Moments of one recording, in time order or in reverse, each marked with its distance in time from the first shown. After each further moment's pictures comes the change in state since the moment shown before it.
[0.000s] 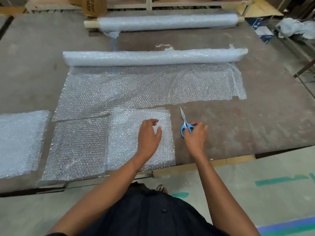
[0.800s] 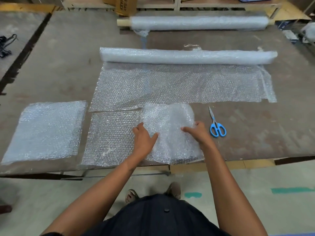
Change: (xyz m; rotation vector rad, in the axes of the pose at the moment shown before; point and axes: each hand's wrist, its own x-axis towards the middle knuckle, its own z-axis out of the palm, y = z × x) left_hand -0.034 -0.087 -0.119 -0.020 -0.135 -0.388; right_hand -0.060 -0.093 0.043 0.240 -0.509 0.195
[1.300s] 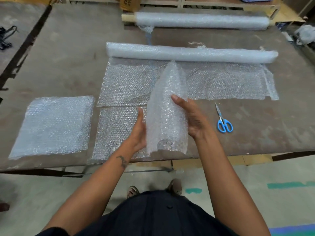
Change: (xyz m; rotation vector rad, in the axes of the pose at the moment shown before) left_hand 0.003 -0.015 -0.068 -1.178 -0.606 -0.153; right_hand -0.071 -0.092 0.068 0.639 -0.418 -0.155
